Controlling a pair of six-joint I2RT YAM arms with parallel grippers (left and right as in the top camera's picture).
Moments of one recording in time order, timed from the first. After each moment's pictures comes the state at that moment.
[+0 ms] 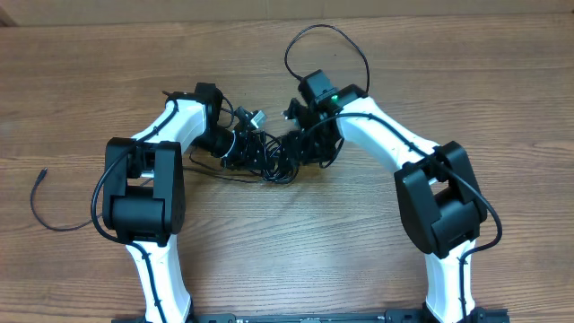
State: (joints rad) left arm -0.12 2.16 1.44 -1.00 0.88 0.21; right arm 0.51 2.15 1.61 -0.88 -0.47 0.17
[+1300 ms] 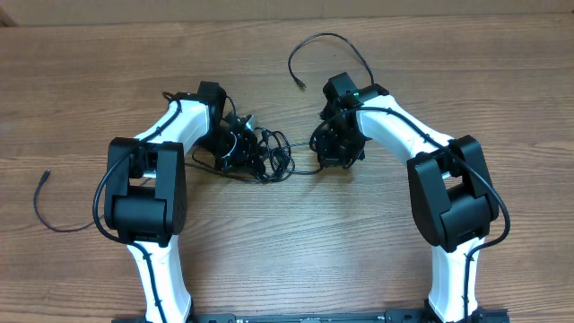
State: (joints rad) left arm -0.12 2.16 1.44 -0.95 0.63 -0.09; right arm 0.40 2.15 1.55 -0.94 -0.28 0.34
